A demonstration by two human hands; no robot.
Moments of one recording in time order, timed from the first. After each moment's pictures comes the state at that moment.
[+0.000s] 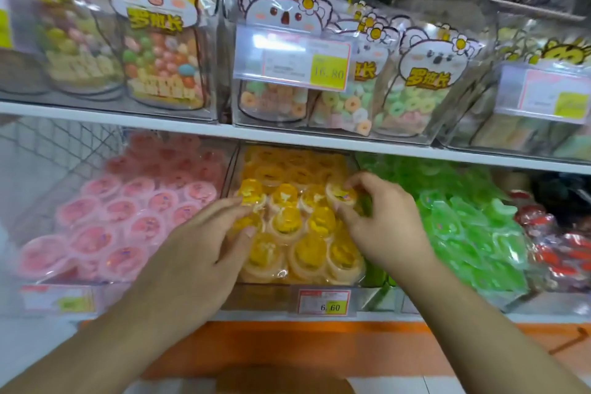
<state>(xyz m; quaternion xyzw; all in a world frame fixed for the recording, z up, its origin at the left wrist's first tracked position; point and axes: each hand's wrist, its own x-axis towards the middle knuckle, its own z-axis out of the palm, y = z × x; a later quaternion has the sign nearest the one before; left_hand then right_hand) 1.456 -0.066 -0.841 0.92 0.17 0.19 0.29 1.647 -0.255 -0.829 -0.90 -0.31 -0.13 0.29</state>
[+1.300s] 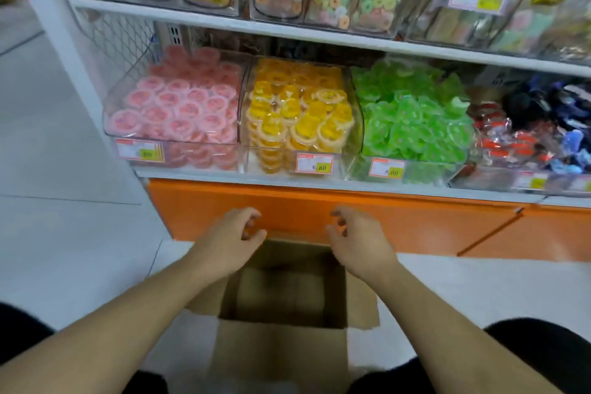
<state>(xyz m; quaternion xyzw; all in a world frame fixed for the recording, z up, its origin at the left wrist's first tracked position) 1.342 -0.143 -0.963 0.90 0.20 0.00 0.38 1.481 -0.373 -0.937 -0.93 -0.26 0.12 0.23</state>
